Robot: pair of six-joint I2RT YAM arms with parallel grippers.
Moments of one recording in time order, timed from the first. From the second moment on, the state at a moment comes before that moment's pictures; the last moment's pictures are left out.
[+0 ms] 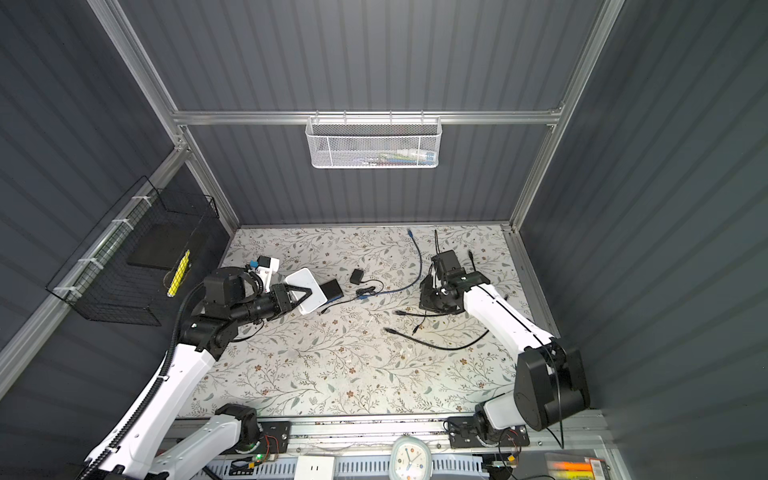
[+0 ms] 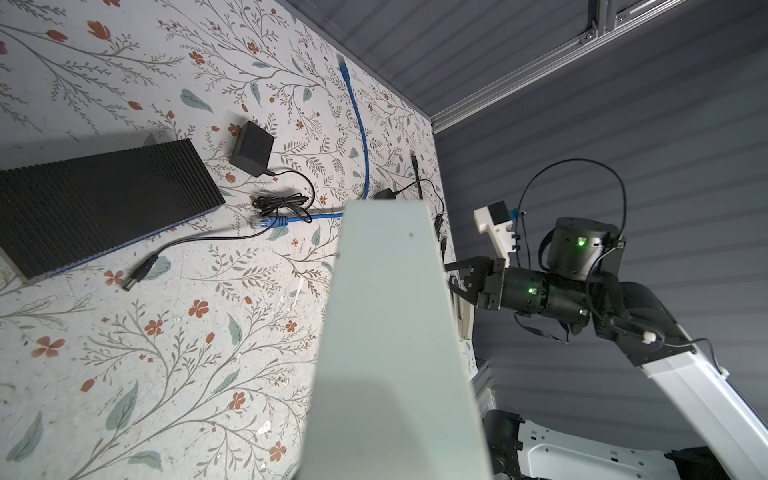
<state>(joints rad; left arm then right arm) -0.22 0.93 0.86 -0.46 0.64 -0.67 0.35 1.44 1.03 -0.71 -0.19 0.50</state>
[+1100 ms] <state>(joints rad) -0.22 0.86 0.81 -0.49 0.62 -0.69 0.43 1.81 1.24 -0.44 -0.20 0.70</state>
